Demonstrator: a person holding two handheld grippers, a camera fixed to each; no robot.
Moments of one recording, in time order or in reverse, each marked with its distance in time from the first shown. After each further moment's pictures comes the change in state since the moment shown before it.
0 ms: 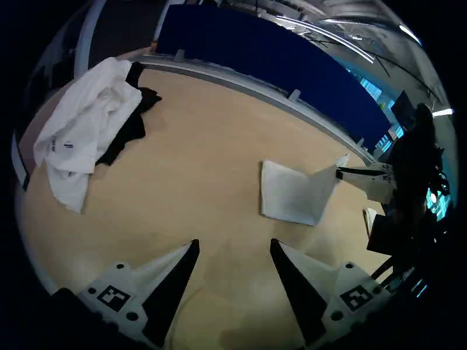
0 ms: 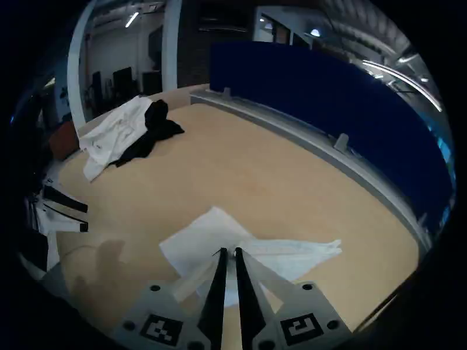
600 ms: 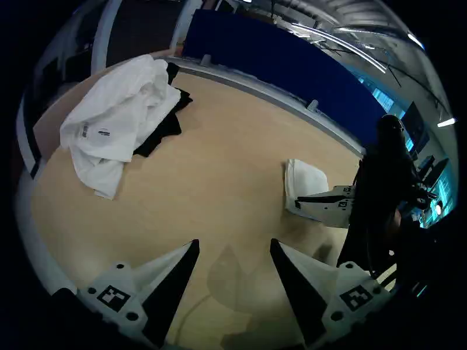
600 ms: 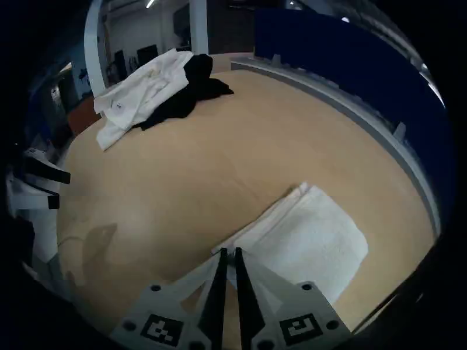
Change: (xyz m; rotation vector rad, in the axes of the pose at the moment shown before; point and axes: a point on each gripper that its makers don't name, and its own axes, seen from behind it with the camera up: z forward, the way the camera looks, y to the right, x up) left arm -0.013 -0.047 -0.036 0.072 0.033 -0.053; right arm -0.045 -0.099 0.087 0.150 -0.131 -0.037
